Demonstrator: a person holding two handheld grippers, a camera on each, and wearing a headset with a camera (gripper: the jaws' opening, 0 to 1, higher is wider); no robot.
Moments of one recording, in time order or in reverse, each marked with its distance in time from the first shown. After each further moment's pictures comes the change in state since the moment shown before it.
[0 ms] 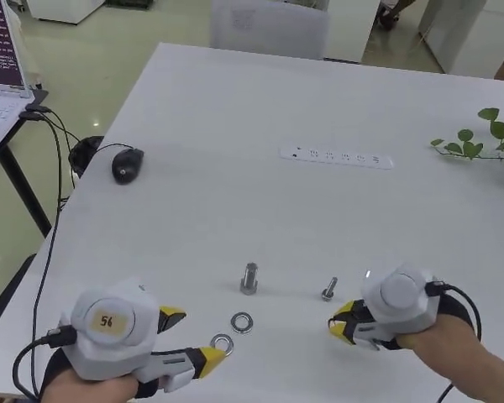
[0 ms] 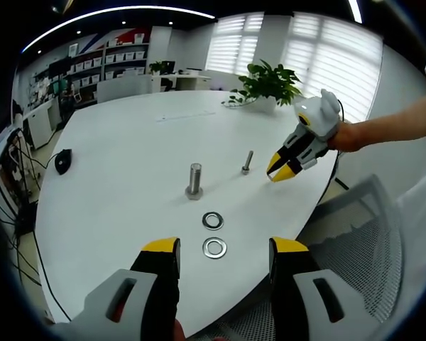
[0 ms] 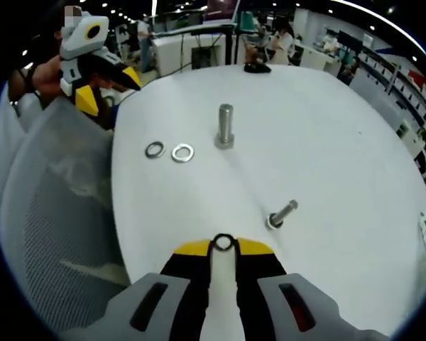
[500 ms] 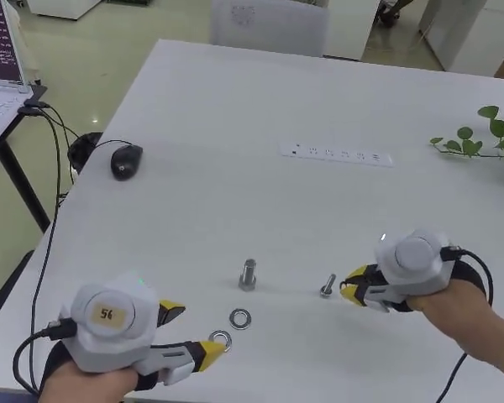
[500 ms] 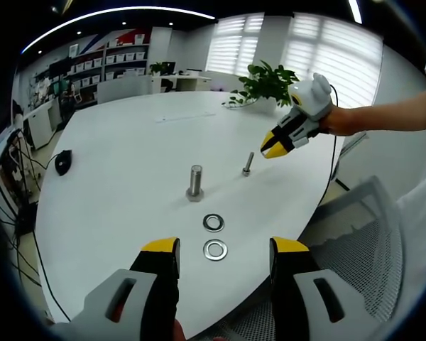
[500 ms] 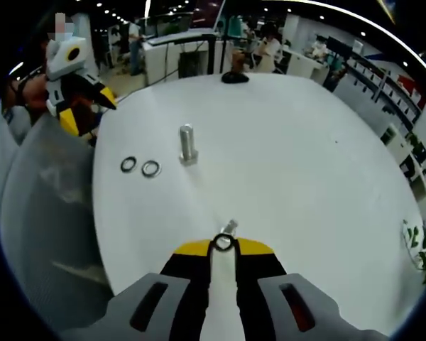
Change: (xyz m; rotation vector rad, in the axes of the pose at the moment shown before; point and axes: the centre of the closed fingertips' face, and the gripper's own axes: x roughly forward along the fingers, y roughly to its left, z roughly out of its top) left arm 0.001 0.001 0.003 -0.002 -0.006 0.003; right arm -0.016 -0.045 0.024 -0.027 -0.017 -0.071
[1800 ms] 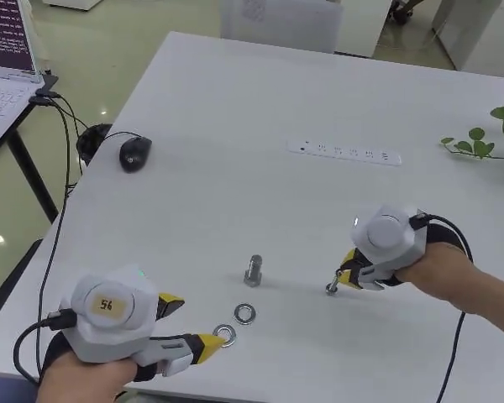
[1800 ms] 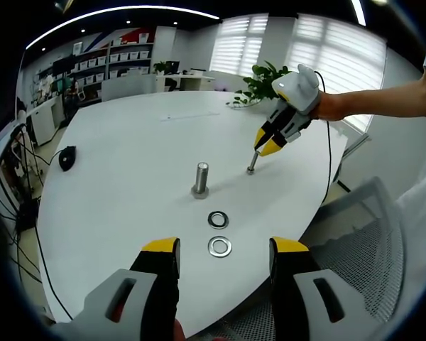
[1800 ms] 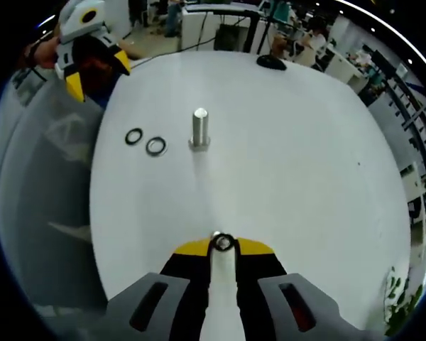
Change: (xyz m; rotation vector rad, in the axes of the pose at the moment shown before) left arm -0.004 0.006 -0.004 -0.017 -0.001 0.015; right arm 0.018 -0.005 0.007 -0.237 0.172 0.089
